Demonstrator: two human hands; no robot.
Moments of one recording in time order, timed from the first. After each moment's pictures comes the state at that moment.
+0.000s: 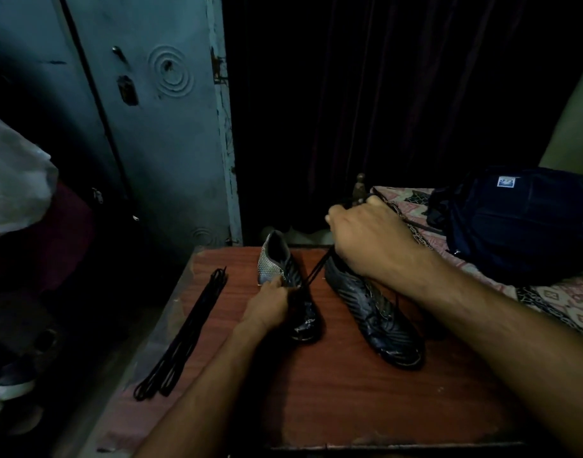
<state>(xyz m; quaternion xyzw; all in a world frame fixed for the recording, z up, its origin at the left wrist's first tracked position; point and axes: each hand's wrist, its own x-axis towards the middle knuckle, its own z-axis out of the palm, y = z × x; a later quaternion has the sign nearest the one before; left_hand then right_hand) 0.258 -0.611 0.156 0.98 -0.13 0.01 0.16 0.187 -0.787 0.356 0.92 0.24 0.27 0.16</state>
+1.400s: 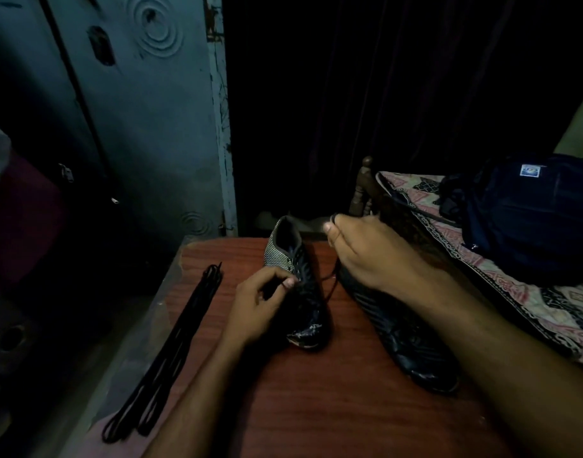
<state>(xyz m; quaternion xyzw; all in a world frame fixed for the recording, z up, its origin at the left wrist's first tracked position) 0.260 -0.581 0.145 0.76 -0.16 0.16 0.62 0.259 -0.776 0.290 0.94 0.26 0.18 -0.17</state>
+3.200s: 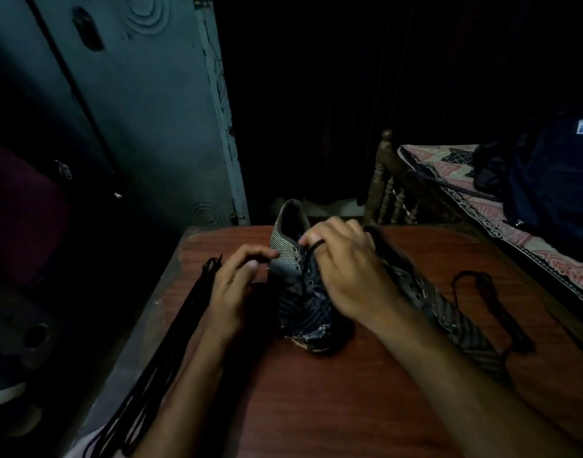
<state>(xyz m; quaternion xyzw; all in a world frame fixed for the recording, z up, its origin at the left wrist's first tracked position) 0.269 -0.563 0.152 0.70 -0.14 0.19 0.67 0.282 -0.749 0.200 0.90 0.21 0.24 -0.29</state>
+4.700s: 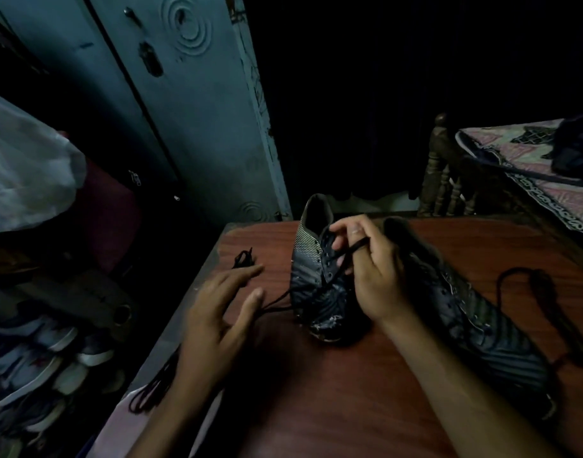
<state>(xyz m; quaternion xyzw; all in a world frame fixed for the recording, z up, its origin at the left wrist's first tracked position) 0.181 -0.556 0.167 0.88 -0.05 0.31 0.35 0.288 -0.759 0.169 0.71 0.20 0.21 -0.64</state>
